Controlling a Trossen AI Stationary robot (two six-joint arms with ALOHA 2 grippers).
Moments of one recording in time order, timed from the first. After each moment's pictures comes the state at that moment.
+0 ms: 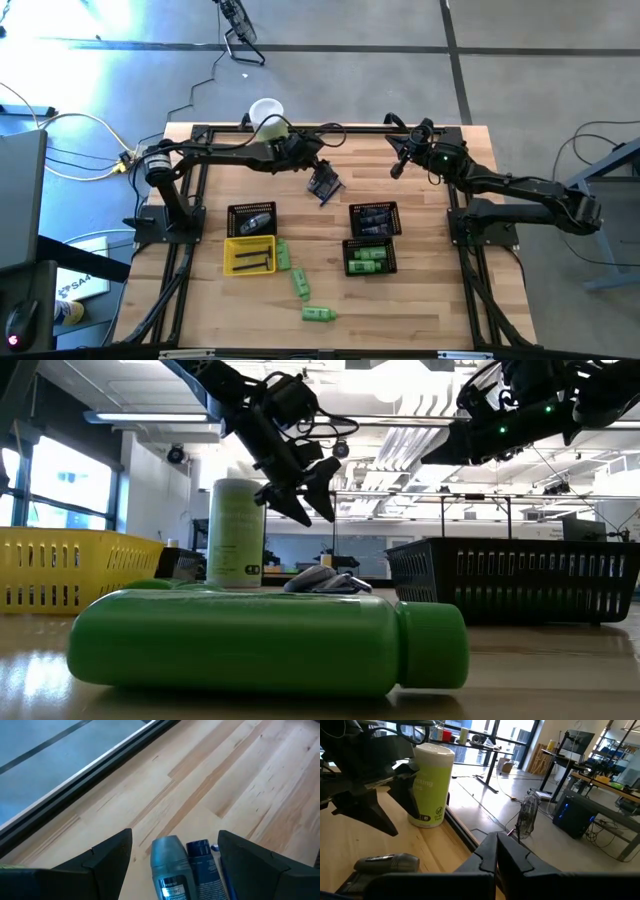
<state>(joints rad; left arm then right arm) 0.33 1.74 1.22 -0.17 -0.28 -0.31 -0.55 0.94 0.43 0.41 0.10 -0.24</state>
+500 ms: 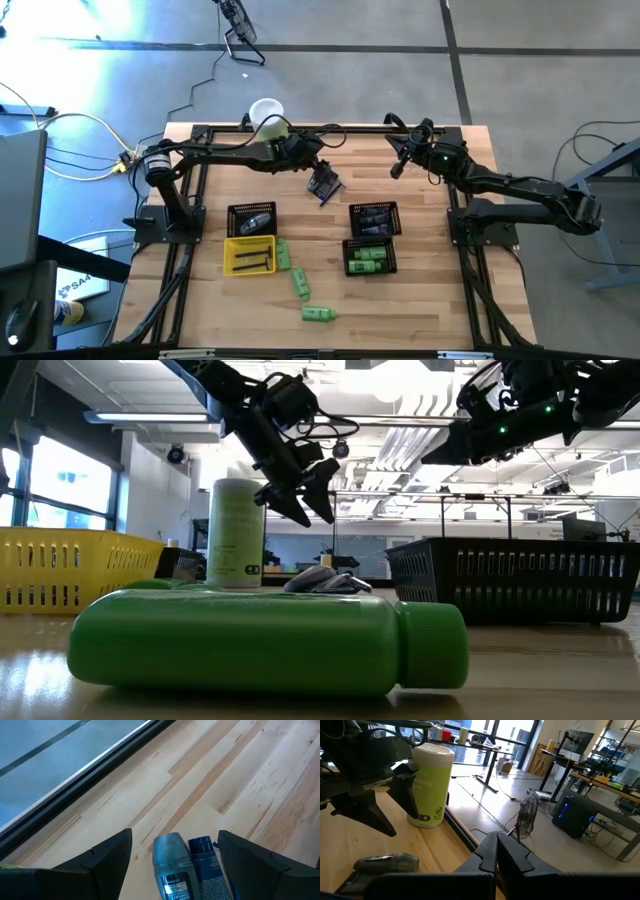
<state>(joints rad) 0.33 1.74 1.22 -0.18 -0.28 -0.29 -0.55 0.94 0.43 0.41 0.10 -0.24</state>
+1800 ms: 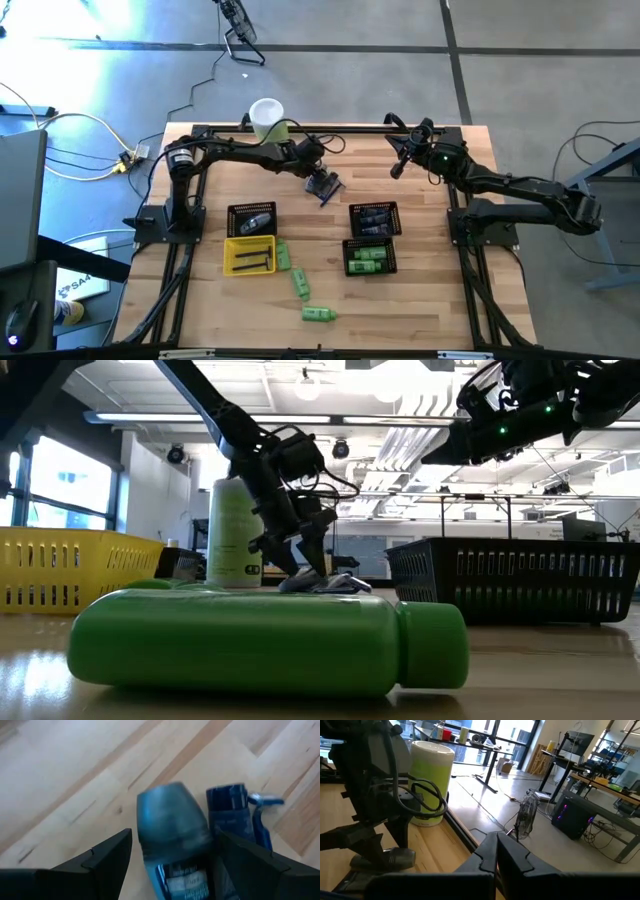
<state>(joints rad) 0.39 1.92 1.22 -0.21 -0.08 -0.40 -0.55 0.94 0.43 0.41 0.10 -0.26</state>
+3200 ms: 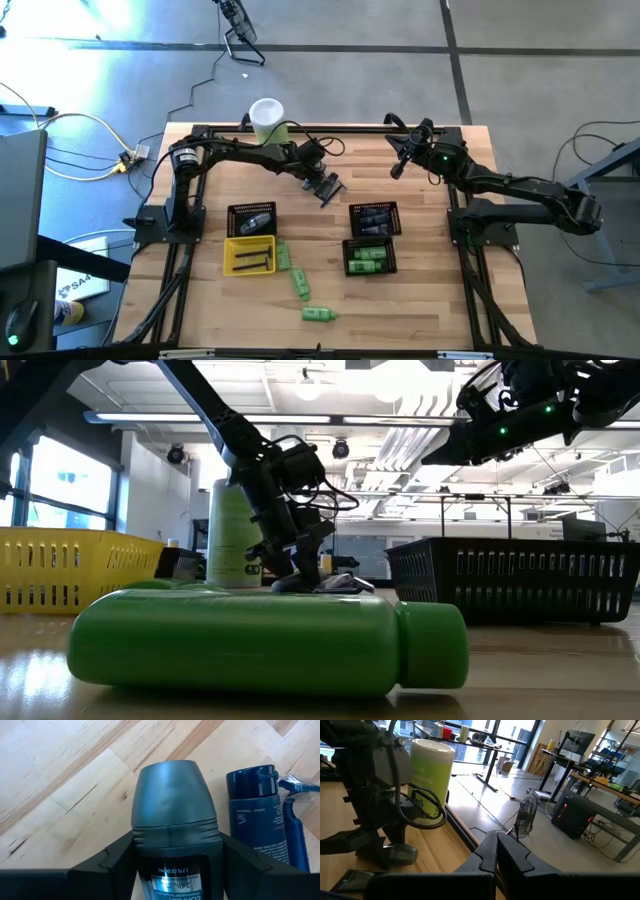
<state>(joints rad) 0.39 1.96 1.22 -0.23 -0.06 -0.40 -0.55 0.94 0.43 0.41 0.10 -0.26</state>
